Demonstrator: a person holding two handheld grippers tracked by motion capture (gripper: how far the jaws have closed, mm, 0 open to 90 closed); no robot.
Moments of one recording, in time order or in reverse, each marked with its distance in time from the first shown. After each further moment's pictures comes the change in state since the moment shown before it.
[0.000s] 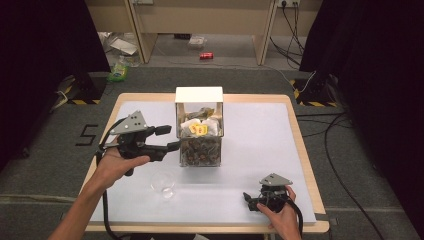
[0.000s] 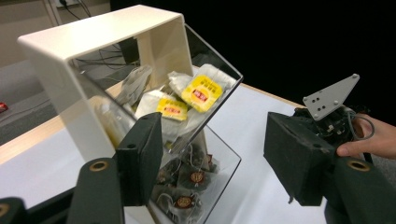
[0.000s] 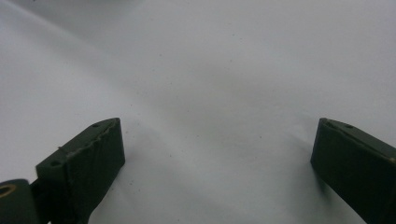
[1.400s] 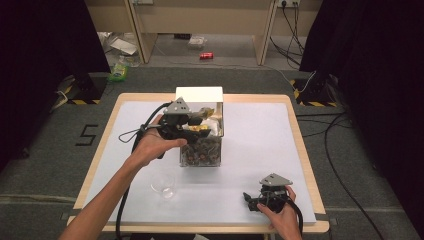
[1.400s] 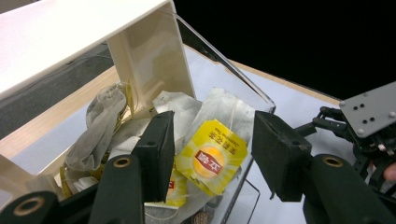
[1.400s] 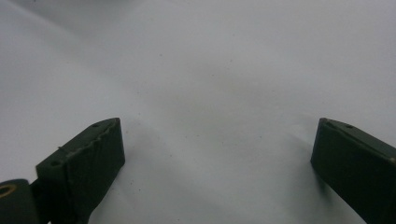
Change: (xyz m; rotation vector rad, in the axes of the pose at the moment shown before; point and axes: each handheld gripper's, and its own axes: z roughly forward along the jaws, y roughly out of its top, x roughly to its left) left arm 0.006 0.026 0.090 0.147 0.005 0.013; right arm 0.000 0.000 0.000 -0.002 -0.001 0.000
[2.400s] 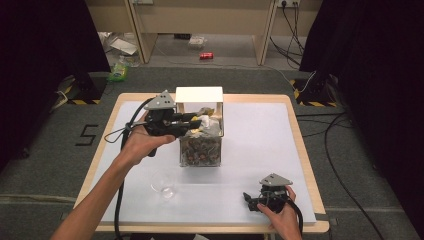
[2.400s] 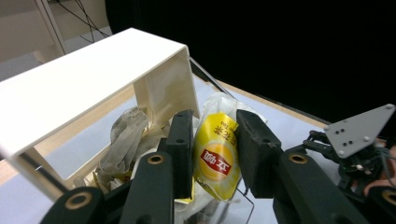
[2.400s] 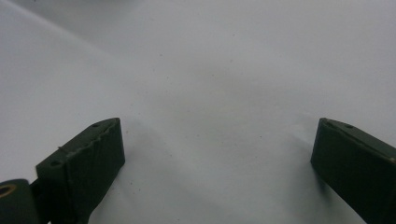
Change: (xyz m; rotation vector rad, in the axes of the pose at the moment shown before) left arm 0.004 0.006 -0.042 -0.117 -0.004 -0.022; right arm 0.000 0.000 0.000 0.000 0.000 0.000
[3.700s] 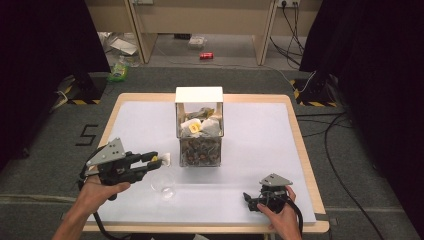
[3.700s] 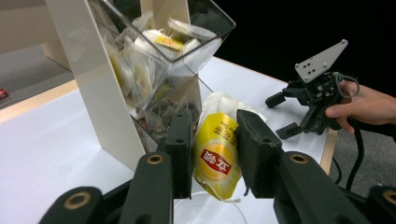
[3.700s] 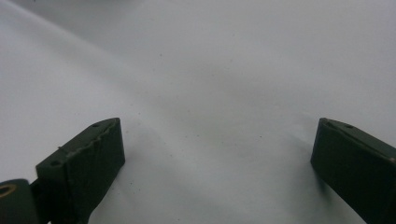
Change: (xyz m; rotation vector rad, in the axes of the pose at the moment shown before) left arm -0.017 -0.115 -0.089 -0.044 0.019 -0.031; right arm 0.000 0.000 0.000 -0.002 -0.001 -0.001
